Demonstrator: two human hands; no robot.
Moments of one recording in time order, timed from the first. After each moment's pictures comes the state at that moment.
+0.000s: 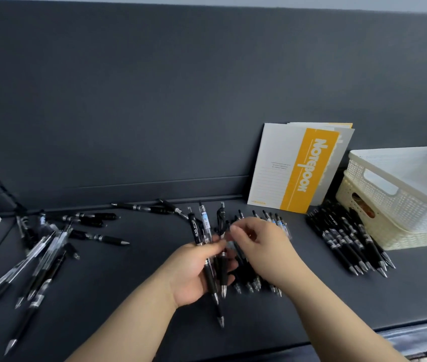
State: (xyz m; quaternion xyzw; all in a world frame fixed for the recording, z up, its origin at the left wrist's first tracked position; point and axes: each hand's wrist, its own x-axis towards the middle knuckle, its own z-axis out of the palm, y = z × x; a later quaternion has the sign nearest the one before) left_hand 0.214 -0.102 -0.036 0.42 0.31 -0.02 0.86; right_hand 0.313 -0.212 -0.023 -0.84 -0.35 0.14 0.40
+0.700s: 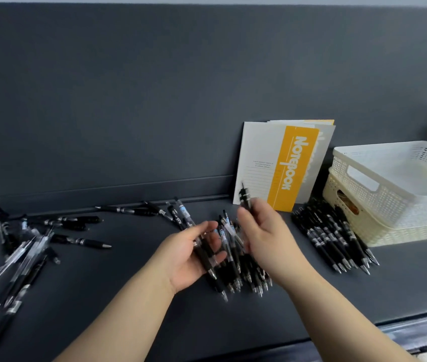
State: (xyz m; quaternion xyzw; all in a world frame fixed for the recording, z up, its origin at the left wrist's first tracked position) left_hand 0.246 -0.112 -0.030 0.36 0.36 0.05 0.86; right_hand 0.332 -0.234 -0.014 -0.76 -0.30 0.15 0.55
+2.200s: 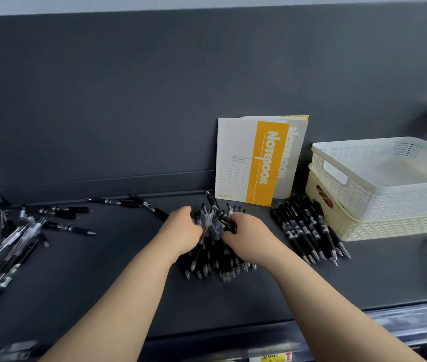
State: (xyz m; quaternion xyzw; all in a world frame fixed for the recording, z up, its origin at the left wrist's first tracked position) left_hand 0.284 -0.140 -0.039 0.82 0.41 0.03 0.40; right_hand 0.369 -0.266 -0.032 -0.85 -0.38 0.23 0.28
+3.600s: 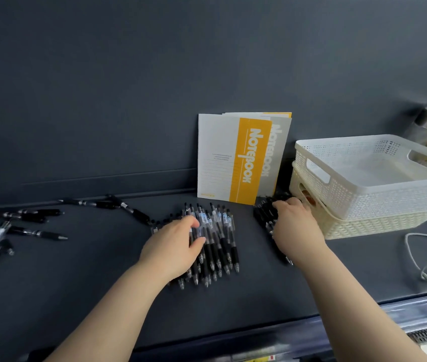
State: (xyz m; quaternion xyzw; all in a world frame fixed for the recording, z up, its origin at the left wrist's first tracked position) left_hand 0.284 -0.161 -0.056 0.95 0.27 0.04 0.19; right_hand 0.436 -0.328 -0.046 -0.95 -0.28 0.03 0.13
